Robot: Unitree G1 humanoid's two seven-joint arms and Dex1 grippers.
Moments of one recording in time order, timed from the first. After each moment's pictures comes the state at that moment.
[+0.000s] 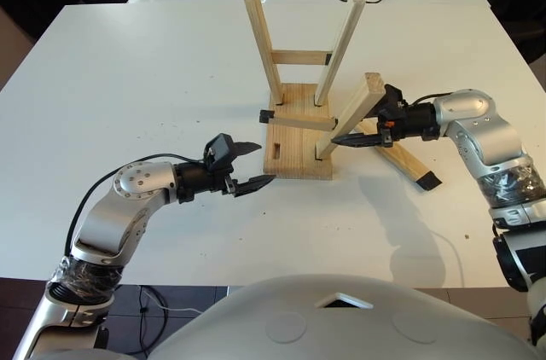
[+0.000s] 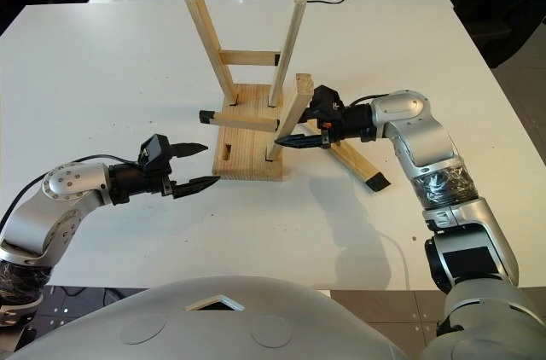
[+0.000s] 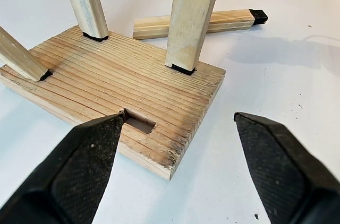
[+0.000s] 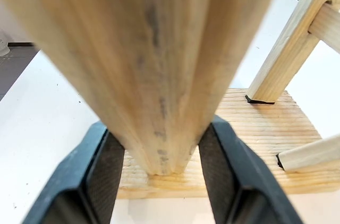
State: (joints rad) left arm 0.10 0.71 -0.12 -0.42 -0.45 0.45 -0.88; right arm -0.43 -0.67 0.32 0.18 0.42 0.20 1.30
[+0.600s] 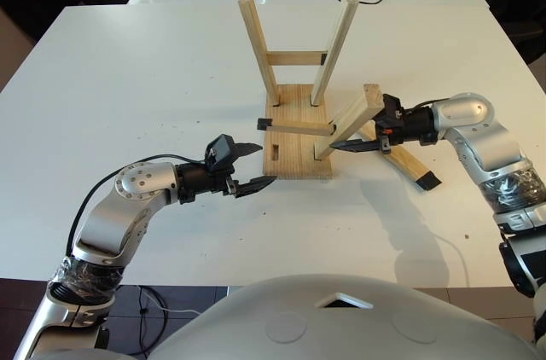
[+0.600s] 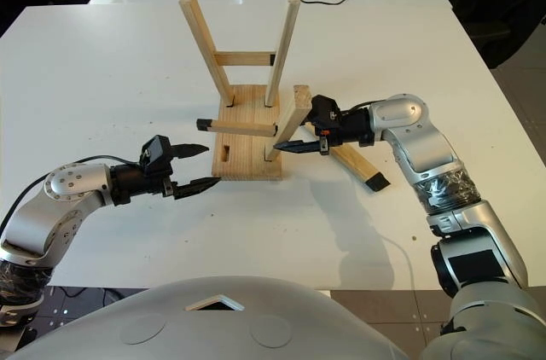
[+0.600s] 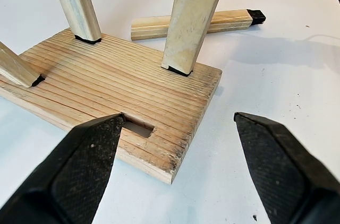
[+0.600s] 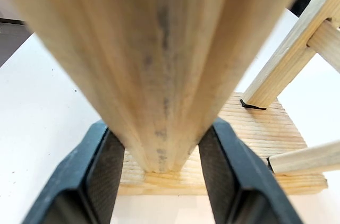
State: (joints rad) left arm 0.10 0.71 -0.12 -0.42 -0.45 0.45 -0.88; right arm -0.40 -0.71 0.37 0.13 0.42 0.07 1.26
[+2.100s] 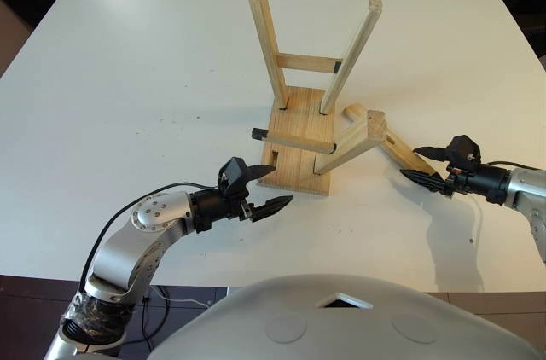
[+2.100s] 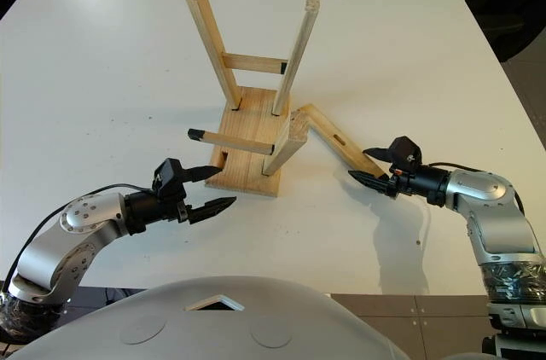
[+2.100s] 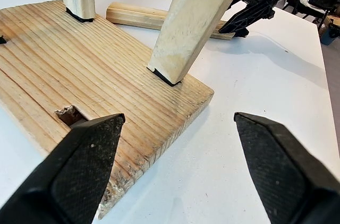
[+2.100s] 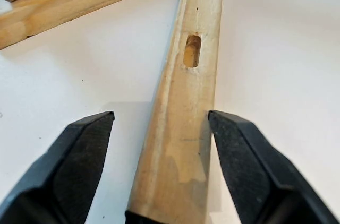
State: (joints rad) left arm 0.28 0.61 -0.14 -0.57 -0.50 0.51 -0.78; right arm 0.17 -0.83 -0.08 -0.02 0.35 0.27 1.00
